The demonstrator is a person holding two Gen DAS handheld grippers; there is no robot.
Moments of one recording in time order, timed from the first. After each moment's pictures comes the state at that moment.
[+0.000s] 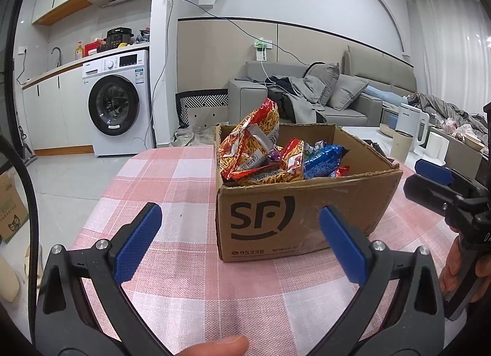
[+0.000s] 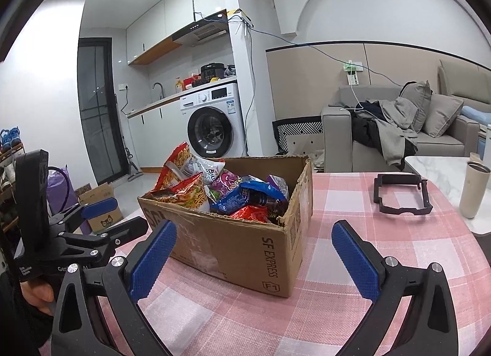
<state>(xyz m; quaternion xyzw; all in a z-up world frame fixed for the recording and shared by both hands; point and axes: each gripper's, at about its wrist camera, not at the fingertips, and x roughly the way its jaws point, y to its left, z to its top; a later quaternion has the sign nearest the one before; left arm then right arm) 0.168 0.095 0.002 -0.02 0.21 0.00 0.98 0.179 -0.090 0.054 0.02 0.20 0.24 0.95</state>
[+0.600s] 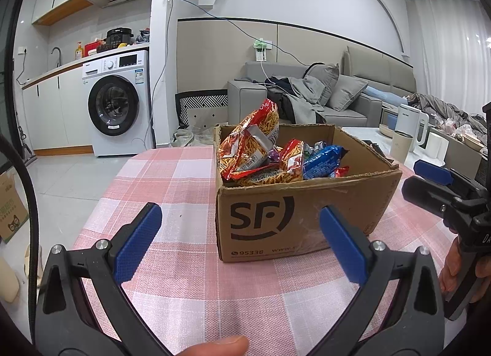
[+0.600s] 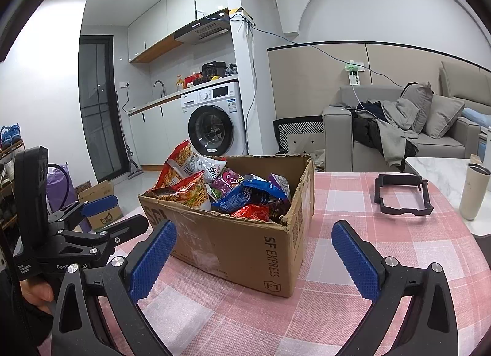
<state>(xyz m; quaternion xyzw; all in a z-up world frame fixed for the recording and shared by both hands) 0.166 0.092 0.005 -0.02 0.21 0.00 0.98 0.177 -0.089 0.053 0.02 0.20 0.24 0.95</state>
